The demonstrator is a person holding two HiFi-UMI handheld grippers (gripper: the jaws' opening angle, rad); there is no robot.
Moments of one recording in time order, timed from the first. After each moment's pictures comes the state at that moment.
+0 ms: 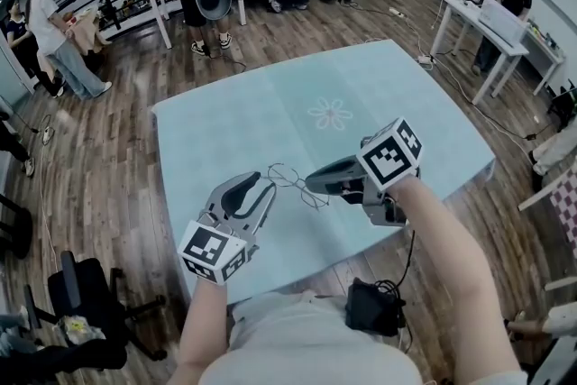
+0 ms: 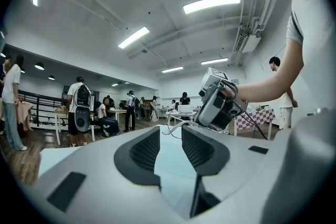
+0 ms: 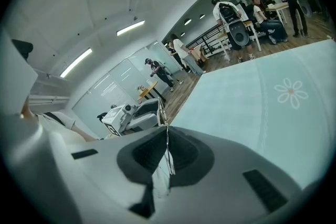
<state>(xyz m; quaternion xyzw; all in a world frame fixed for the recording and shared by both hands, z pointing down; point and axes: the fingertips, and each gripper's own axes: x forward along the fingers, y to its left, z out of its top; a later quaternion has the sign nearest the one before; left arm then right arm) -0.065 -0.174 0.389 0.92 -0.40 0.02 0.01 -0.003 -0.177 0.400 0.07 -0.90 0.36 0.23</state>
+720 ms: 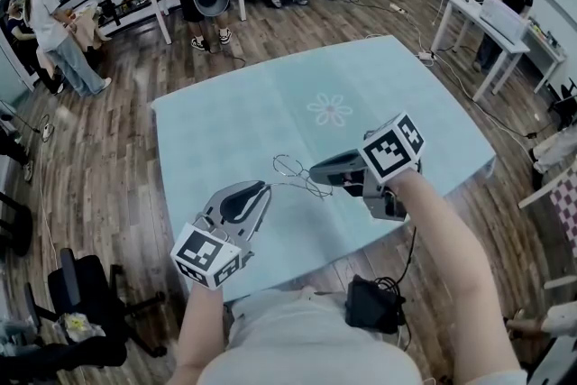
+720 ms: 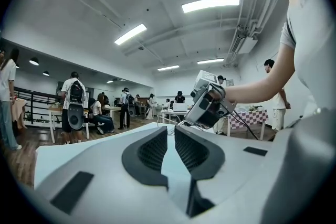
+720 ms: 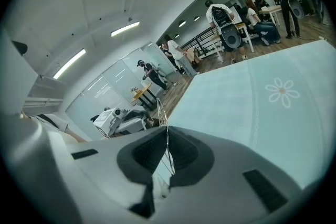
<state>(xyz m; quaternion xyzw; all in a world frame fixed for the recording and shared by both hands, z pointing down) -0.071 -0.155 0.395 0.93 -0.37 0.03 0.02 0.000 -0.189 0.411 0.11 -0.89 0.37 0.24</state>
